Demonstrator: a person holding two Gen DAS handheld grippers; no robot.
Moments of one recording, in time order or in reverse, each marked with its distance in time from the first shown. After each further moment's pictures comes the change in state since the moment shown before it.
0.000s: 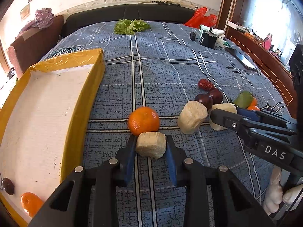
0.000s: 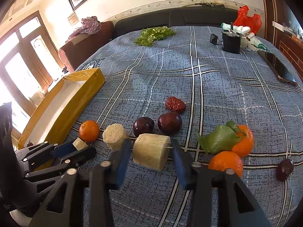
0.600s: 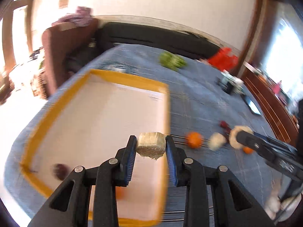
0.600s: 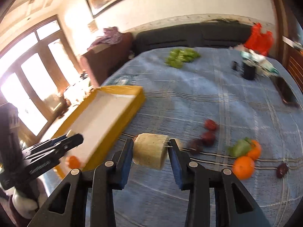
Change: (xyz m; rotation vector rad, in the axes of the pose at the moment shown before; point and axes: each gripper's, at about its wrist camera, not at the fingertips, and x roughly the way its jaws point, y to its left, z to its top) left arm -0.112 0.112 -0.015 -0.254 -0.181 0.075; right arm -0.061 0.078 0.011 -0.088 -0.099 0.131
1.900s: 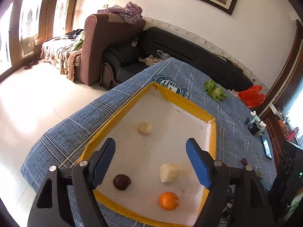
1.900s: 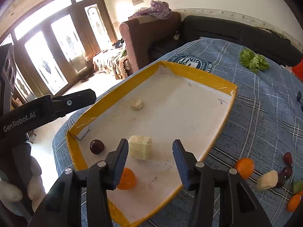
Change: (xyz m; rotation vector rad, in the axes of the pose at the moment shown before) left arm -0.042 0.087 0.022 -0.270 -0.069 0.108; right arm 0.094 0.130 0.013 -0.230 0.149 0.139
